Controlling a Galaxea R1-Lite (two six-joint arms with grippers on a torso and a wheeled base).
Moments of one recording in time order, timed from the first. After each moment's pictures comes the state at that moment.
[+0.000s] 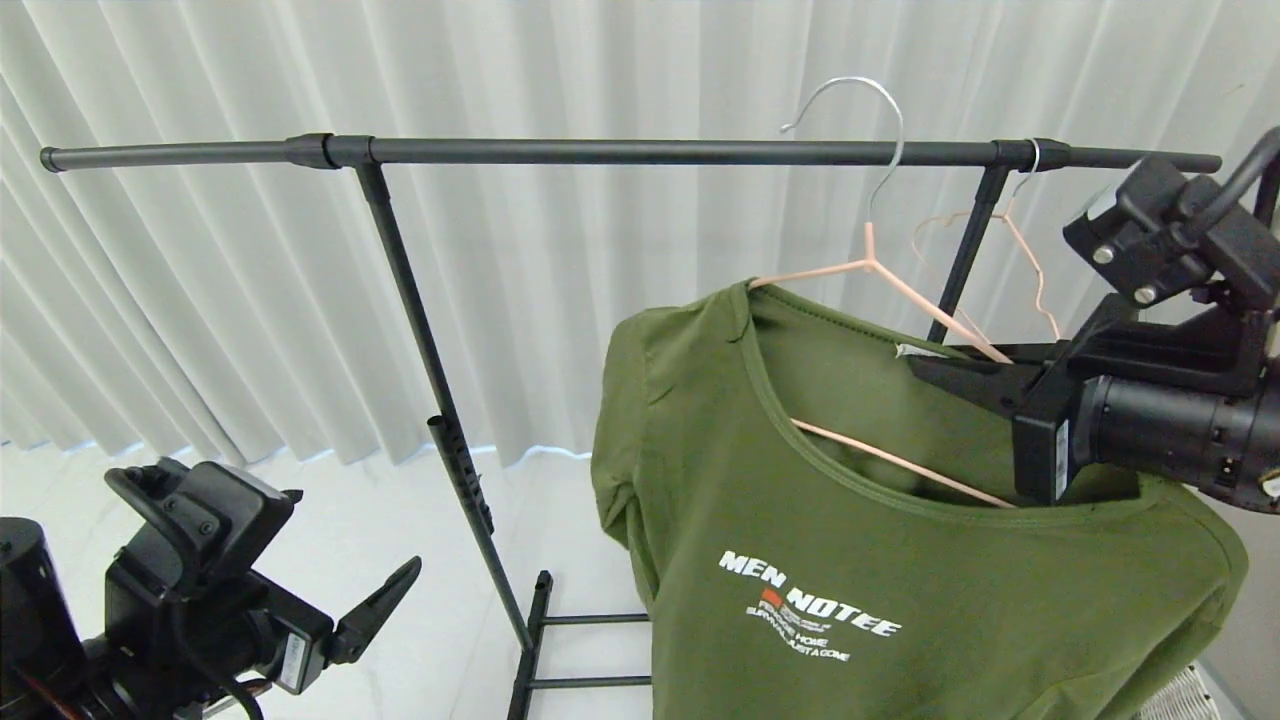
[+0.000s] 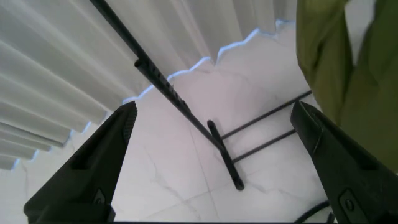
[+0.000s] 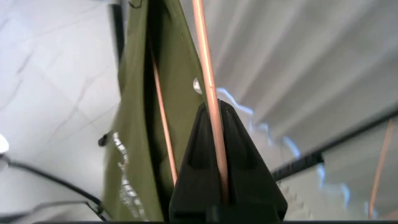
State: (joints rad) left arm -0.27 1.23 -0.18 -0.78 0.03 0.42; right arm 0.77 1.32 -0.93 -0.20 -0.07 -0.22
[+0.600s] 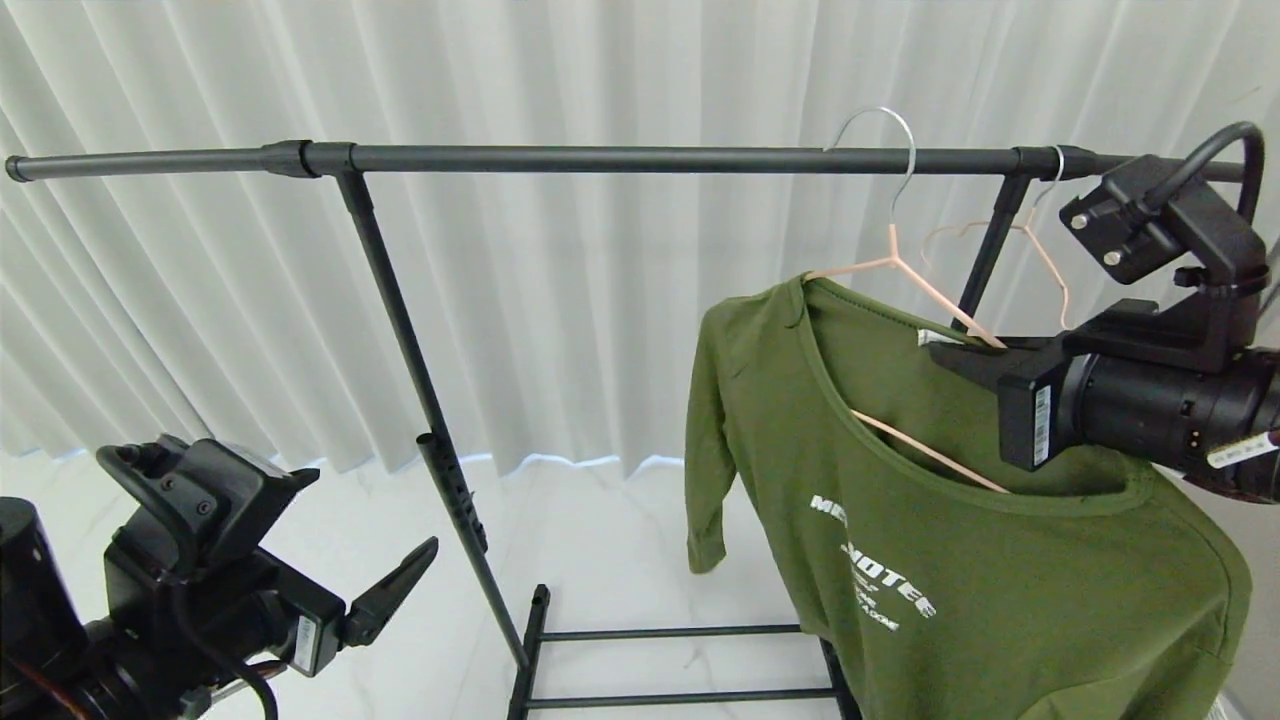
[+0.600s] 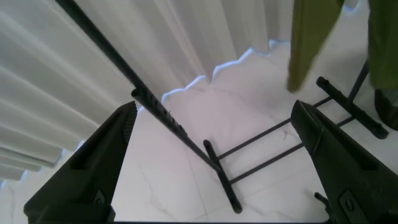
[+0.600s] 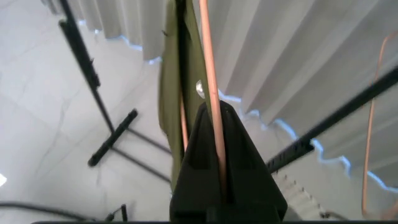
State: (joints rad) left arm -0.33 1.23 -0.21 -0.78 0.03 0.40; right arm 0.75 1.35 -0.93 -0.23 -0.20 -0.09
